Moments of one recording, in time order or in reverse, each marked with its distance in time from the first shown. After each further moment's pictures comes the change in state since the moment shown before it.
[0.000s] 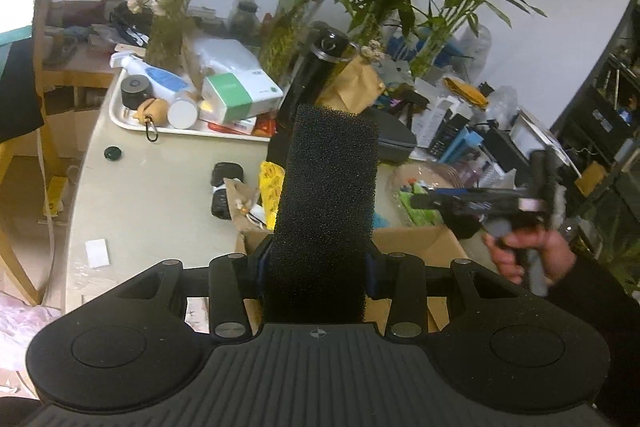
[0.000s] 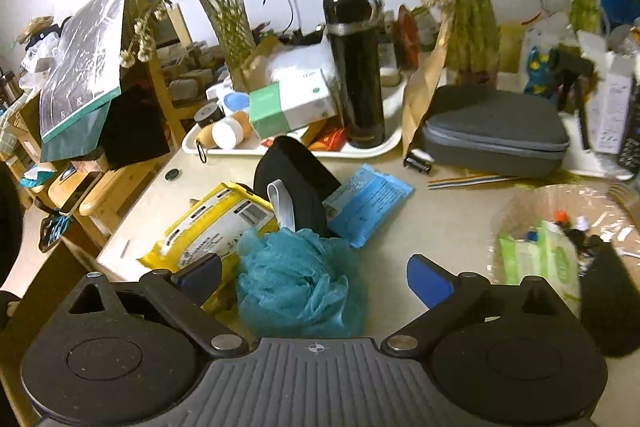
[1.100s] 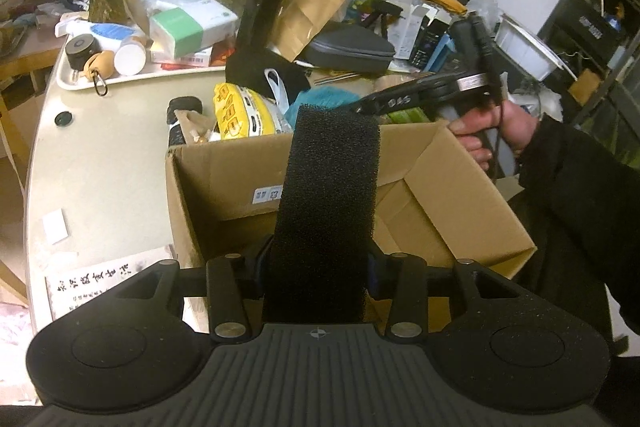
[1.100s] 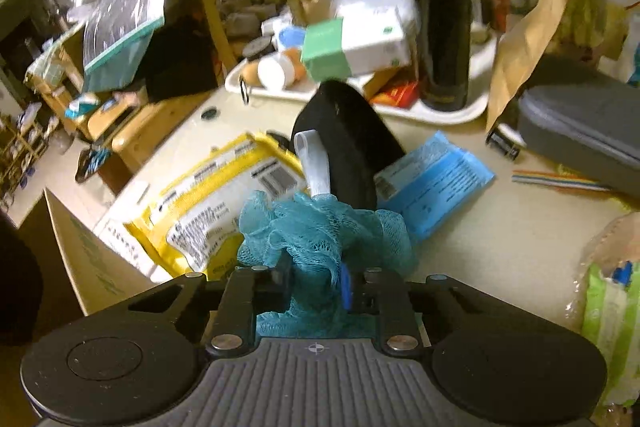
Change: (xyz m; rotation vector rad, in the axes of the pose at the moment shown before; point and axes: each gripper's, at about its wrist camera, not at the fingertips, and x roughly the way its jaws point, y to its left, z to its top) left arm 0.053 -0.020 -0.036 0.155 0.200 -0.017; right arm 0.078 -0.003 0.012 -0.140 0.149 0.175
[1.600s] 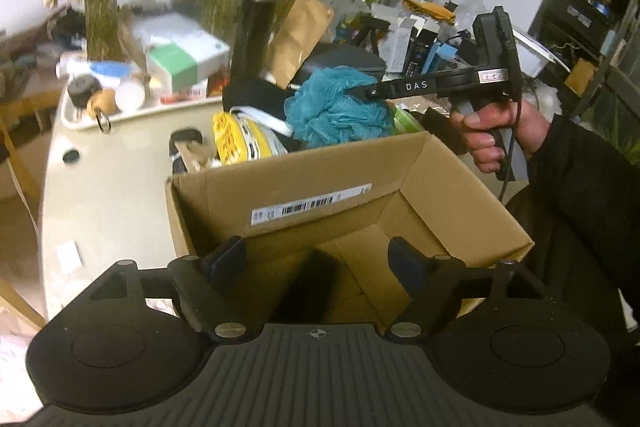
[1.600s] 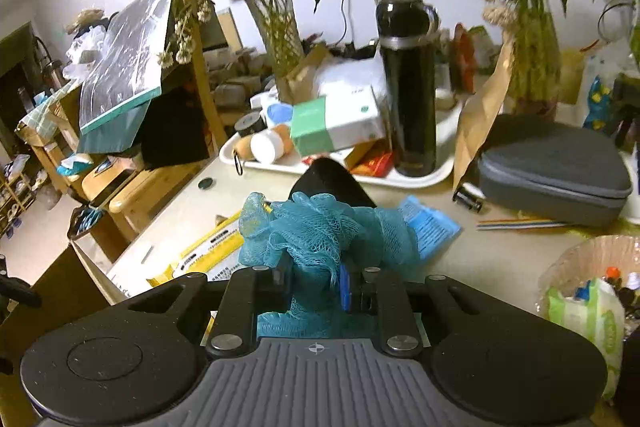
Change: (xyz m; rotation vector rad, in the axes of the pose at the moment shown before) left arm -0.014 -0.021 -0.003 0.101 -0.080 0.048; right arm -0.049 0.012 -0.003 0.027 -0.213 -0.061
